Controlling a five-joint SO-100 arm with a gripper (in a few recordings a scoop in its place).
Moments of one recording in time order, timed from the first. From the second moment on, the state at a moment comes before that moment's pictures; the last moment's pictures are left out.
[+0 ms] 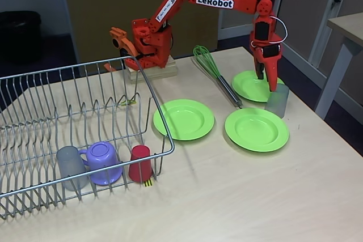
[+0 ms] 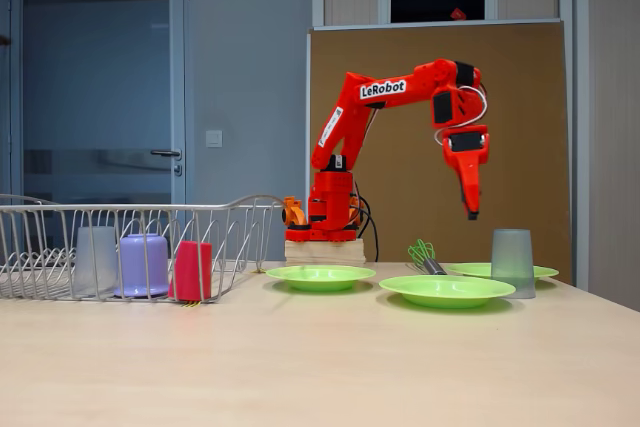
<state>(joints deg) -49.4 57.5 54.2 86.4 50.3</state>
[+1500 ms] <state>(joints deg) -53.5 30.0 20.6 87.5 58.5</state>
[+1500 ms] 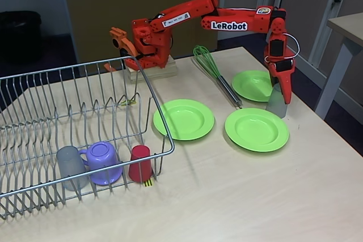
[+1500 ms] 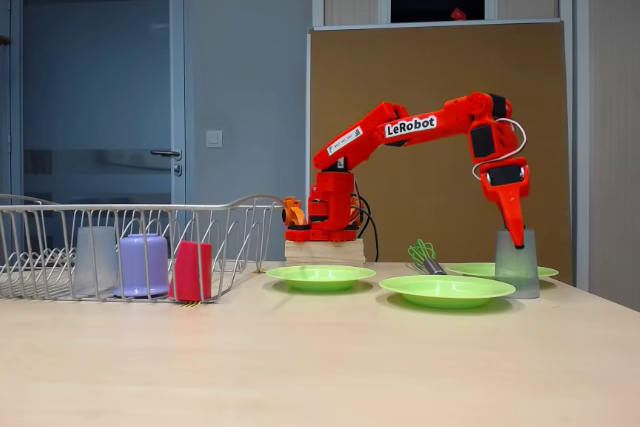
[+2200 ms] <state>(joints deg) -52.6 28.1 13.5 92.7 54.5</state>
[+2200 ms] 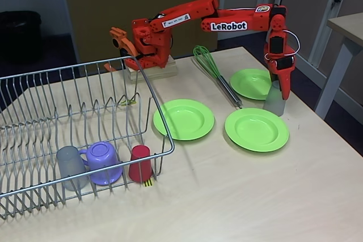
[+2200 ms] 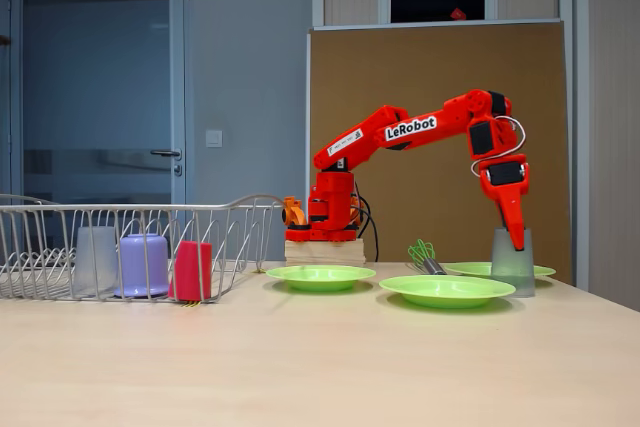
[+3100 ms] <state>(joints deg) -41.4 64.5 41.3 99.5 31.1</state>
